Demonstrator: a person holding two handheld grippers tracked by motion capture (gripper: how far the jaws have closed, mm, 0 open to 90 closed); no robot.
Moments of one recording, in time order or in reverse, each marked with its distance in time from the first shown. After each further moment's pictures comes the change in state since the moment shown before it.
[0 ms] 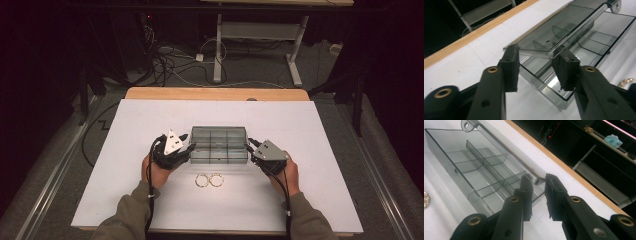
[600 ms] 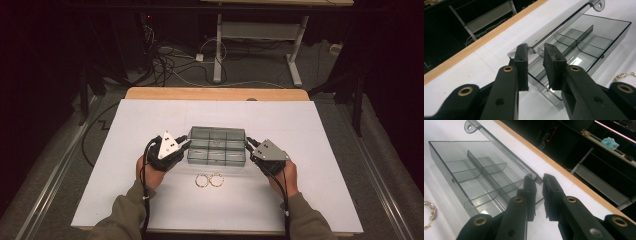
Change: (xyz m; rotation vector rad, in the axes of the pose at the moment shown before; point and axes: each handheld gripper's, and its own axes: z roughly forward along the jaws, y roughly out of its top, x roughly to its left) left arm 0.004 -0.001 -0.021 -0.035 0.006 0.040; right arm 0.003 0.009 -0.003 -0.033 -0.010 0.025
